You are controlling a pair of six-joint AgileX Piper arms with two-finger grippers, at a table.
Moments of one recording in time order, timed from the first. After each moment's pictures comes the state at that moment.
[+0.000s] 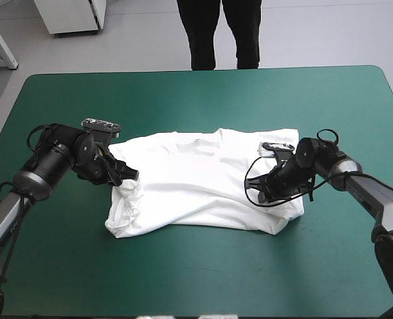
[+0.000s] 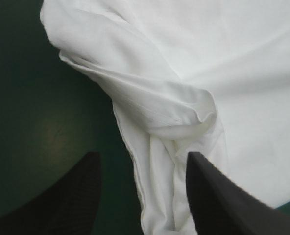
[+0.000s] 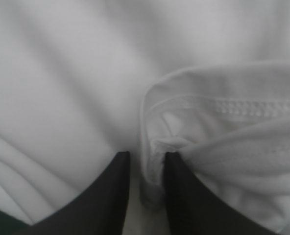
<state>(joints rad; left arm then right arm) -0.30 1.44 -1.21 0.06 1.08 -0.08 0.29 1.67 -1.10 0.41 0.87 -0.06</state>
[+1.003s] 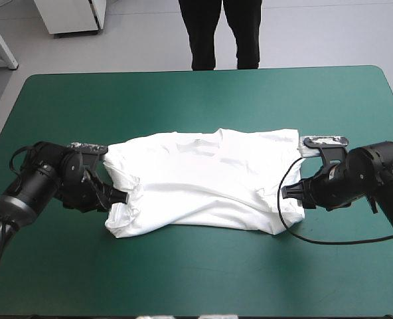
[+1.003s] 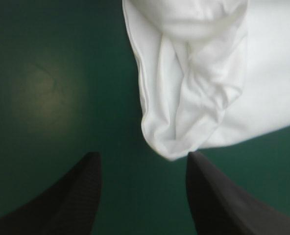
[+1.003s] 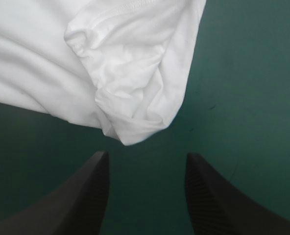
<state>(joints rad) -0.30 1.30 -1.07 0.04 1.22 -0.18 0.29 1.19 -1.14 0.09 1.24 0.19</state>
